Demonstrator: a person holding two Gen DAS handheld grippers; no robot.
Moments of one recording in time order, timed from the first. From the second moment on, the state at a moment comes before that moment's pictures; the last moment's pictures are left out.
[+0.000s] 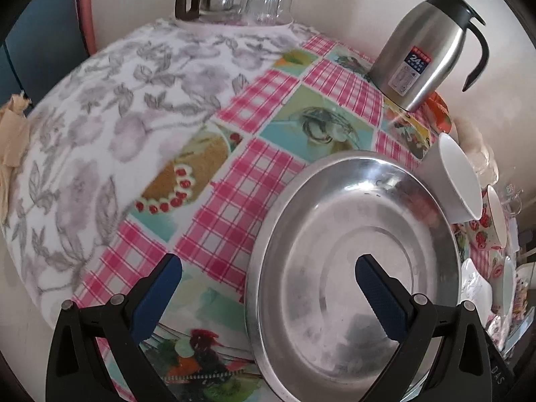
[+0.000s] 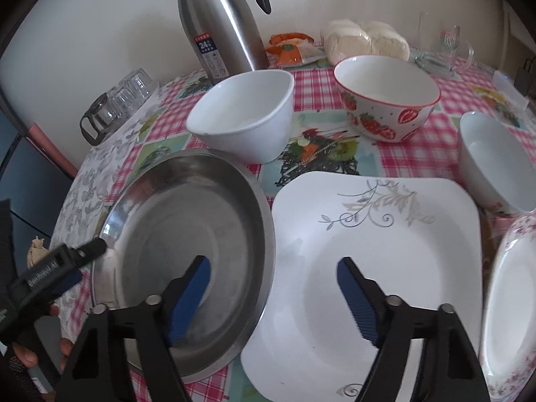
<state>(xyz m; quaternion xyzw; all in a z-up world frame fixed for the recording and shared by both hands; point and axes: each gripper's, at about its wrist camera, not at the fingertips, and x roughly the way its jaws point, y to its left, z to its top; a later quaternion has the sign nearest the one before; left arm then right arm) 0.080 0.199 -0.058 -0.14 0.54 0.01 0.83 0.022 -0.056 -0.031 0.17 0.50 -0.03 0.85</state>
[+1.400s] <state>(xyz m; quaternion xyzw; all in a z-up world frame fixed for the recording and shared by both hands) 0.069 0.252 -0.073 -0.15 0.56 0.07 0.81 0.039 -0.012 -0.048 0.16 0.51 0.05 0.84</state>
